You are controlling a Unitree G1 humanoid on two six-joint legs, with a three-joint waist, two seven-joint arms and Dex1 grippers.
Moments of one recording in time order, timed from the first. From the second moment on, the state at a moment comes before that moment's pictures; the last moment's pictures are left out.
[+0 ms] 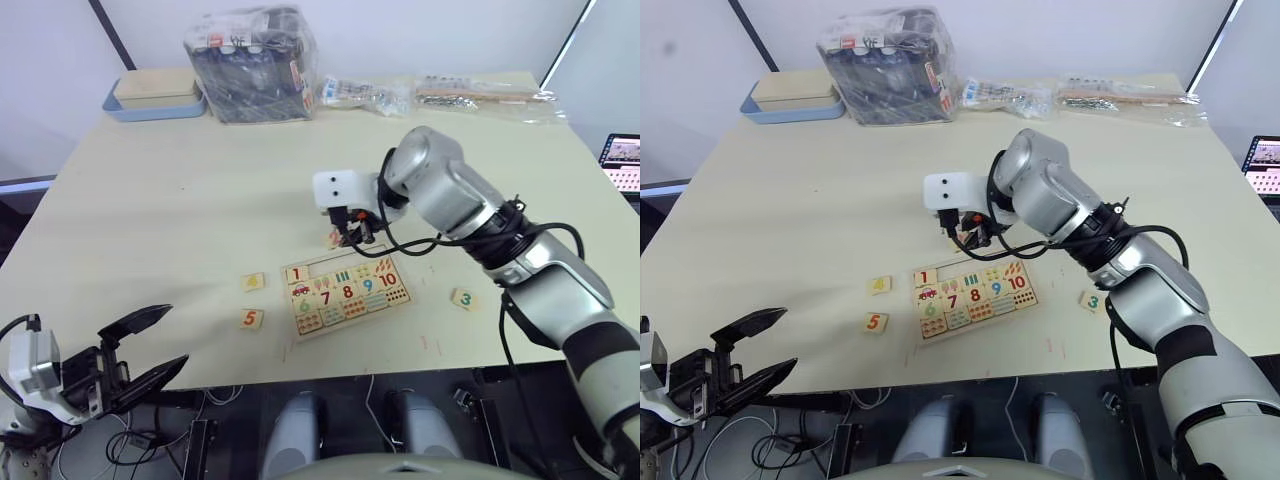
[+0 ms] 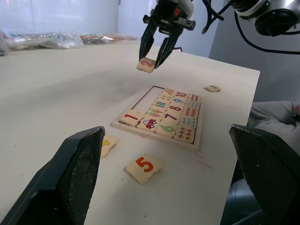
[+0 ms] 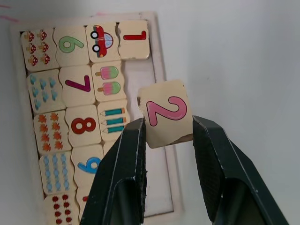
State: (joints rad) left arm 0.36 0.64 0.62 0.03 -0.80 -0.01 -1.57; right arm -1.23 -0.31 0.70 0.23 -0.21 0.74 1.38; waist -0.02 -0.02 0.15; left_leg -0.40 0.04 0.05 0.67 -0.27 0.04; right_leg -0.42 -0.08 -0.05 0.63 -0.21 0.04
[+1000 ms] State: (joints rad) left arm 0.40 0.65 0.62 0.02 -0.79 0.00 -1.56; right arm -1.21 -0.12 0.81 0.46 -0.25 0.70 1.28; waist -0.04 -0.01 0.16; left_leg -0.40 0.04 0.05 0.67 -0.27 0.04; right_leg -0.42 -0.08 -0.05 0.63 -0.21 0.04
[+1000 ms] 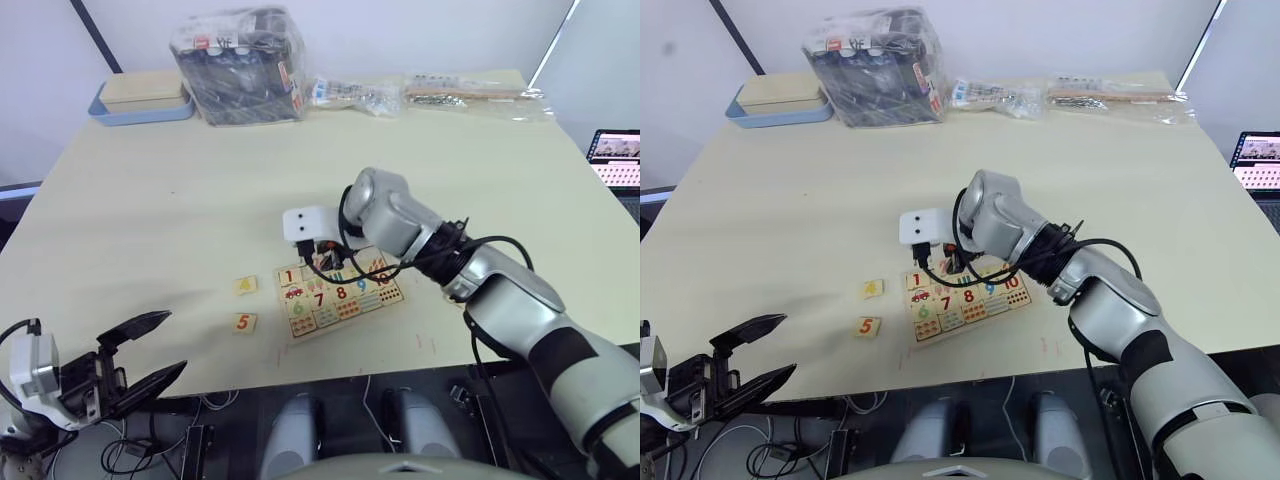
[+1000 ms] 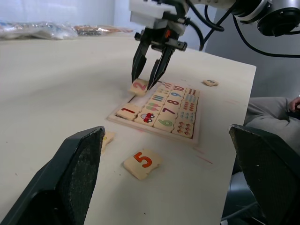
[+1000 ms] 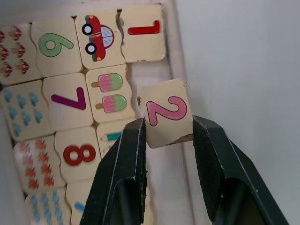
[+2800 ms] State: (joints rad) left arm 0.41 0.61 0.62 0.01 -0.79 0.00 -1.54; right arm -1.21 -0.06 0.79 0.54 -0.29 0.62 1.29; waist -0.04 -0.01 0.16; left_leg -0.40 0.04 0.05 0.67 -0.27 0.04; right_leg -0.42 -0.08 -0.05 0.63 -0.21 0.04
